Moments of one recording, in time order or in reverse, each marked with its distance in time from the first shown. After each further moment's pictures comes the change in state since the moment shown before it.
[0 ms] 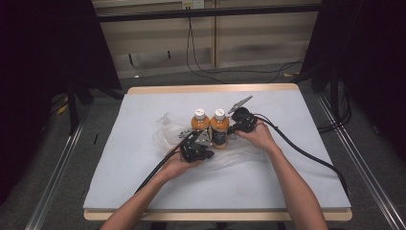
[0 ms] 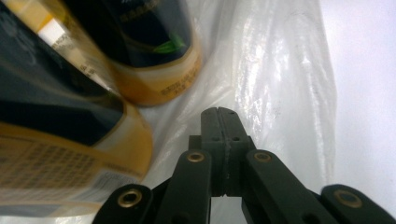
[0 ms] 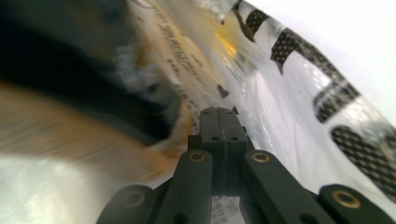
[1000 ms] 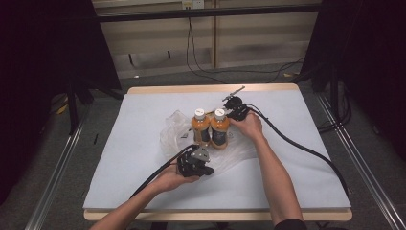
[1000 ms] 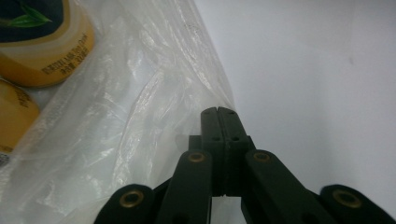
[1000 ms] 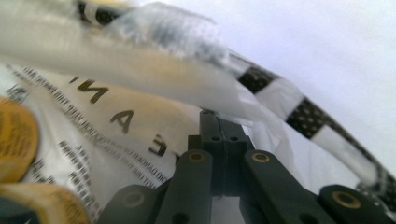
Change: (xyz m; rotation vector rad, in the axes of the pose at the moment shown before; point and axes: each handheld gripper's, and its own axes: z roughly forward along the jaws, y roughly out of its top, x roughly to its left) left arm -0.038 -0.015 -0.015 -0.009 -0.154 0.058; right arm -0.033 0.032 0.031 0.011 -0.168 0.135
